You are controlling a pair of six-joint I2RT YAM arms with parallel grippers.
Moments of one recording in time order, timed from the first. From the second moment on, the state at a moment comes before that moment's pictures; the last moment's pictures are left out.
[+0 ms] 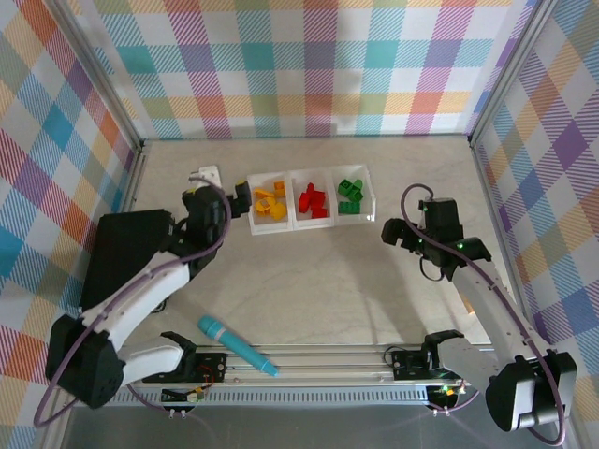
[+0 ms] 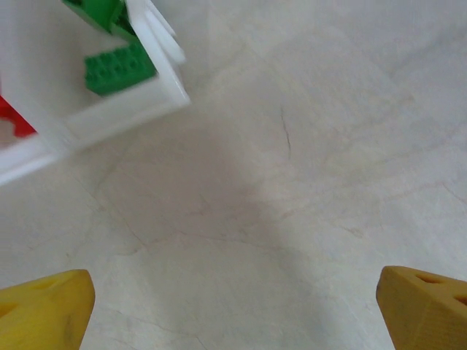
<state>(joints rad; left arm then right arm) -0.45 1.12 0.78 0.02 -0.51 -0.26 0.19 1.00 0.80 -0.64 -0.05 0.43</state>
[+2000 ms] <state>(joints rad) -0.04 1.59 0.40 0.73 -0.01 -0.10 0.06 1.54 0.37 0.78 0.09 0.05</state>
